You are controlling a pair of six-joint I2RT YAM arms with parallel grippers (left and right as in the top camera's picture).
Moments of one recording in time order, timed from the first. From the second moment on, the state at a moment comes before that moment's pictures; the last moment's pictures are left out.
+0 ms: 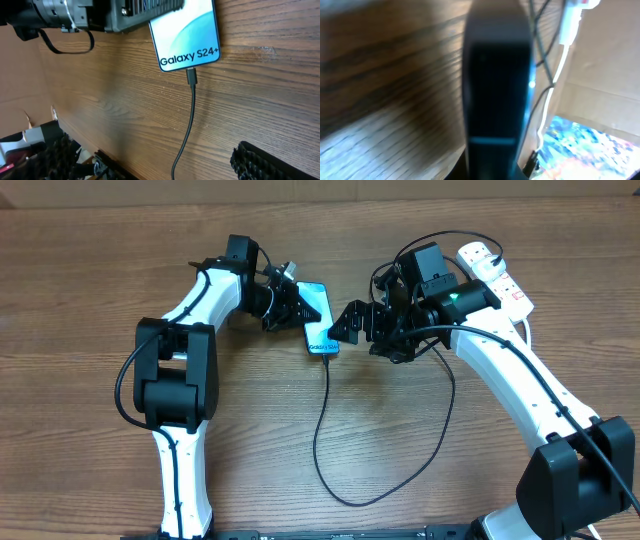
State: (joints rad) left arm -0.16 2.34 1.73 -0.80 0.92 -0.27; right arm 0.35 1.71 1.40 -0.87 -0.59 0.51
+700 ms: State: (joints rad) left arm -0.19 2.34 1.73 -0.80 0.81 -0.28; right arm 0.35 1.71 1.40 -0.87 -0.59 0.51
